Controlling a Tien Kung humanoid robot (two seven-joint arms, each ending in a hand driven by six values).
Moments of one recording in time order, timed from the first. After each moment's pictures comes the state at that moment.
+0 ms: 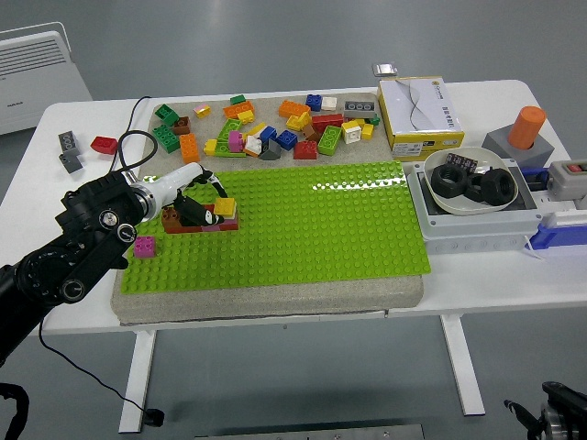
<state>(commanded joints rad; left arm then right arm) -0.75 0.19 -0.83 -0.90 1.59 -0.22 0.25 0.22 -0.19 0.77 0.51 -0.68 -0.23 -0.65</state>
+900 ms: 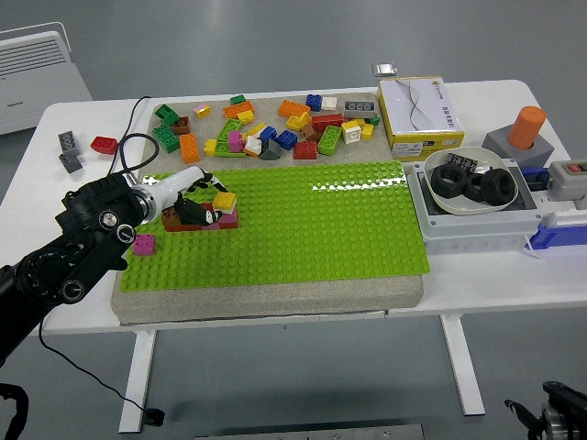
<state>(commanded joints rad) -0.75 0.19 -0.84 -0.90 1.59 -0.24 0.25 0.22 -0.19 0.77 0.51 -0.68 -0.23 -0.65</state>
